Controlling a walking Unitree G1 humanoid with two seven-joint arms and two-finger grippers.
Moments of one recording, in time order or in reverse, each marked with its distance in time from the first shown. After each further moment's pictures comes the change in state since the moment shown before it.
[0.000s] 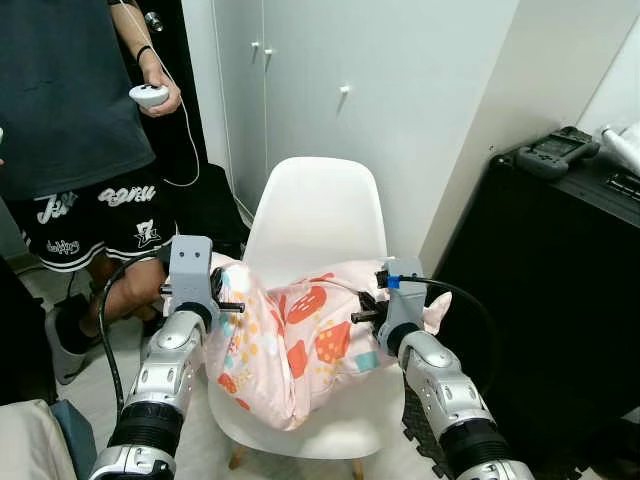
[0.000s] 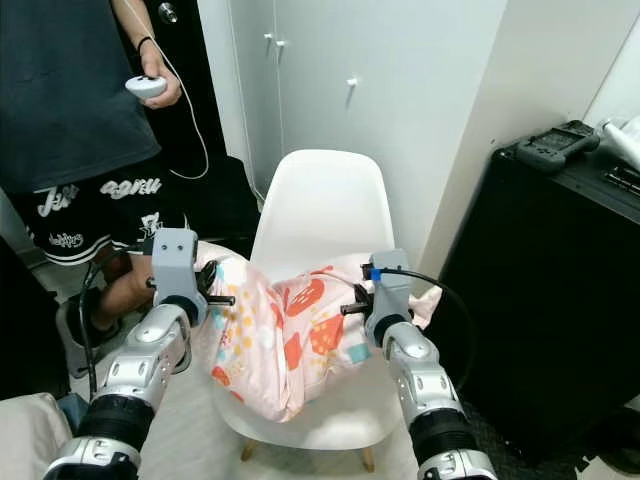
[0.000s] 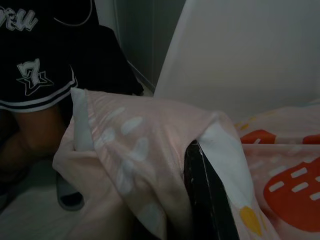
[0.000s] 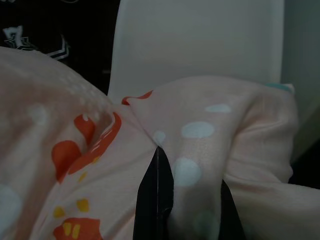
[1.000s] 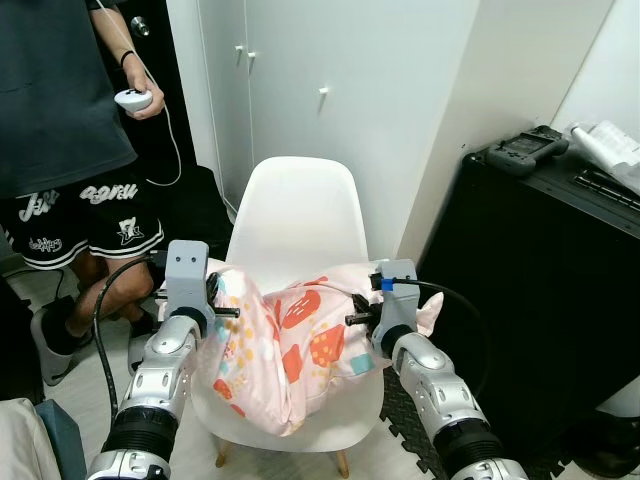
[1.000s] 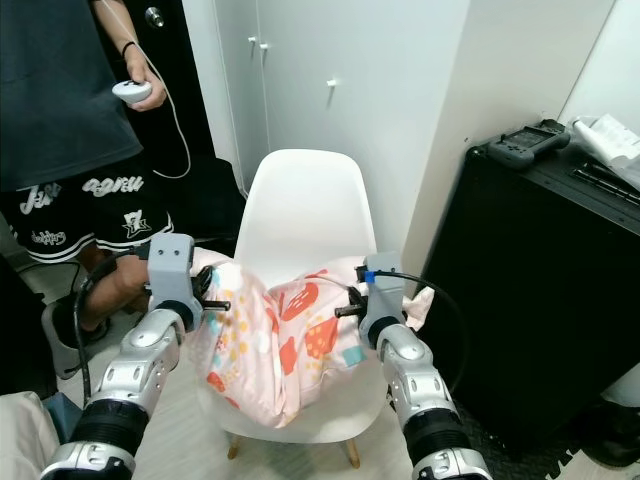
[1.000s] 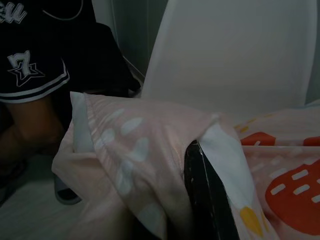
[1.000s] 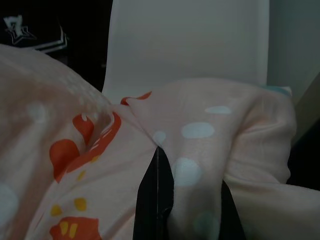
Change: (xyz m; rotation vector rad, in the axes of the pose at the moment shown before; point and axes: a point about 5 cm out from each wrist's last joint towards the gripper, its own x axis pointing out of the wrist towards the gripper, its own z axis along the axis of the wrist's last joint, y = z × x) left arm -0.004 0.007 -0.006 0.011 0.018 0.012; right arm 0.002 0.005 -0.009 -0.002 0.028 0.022
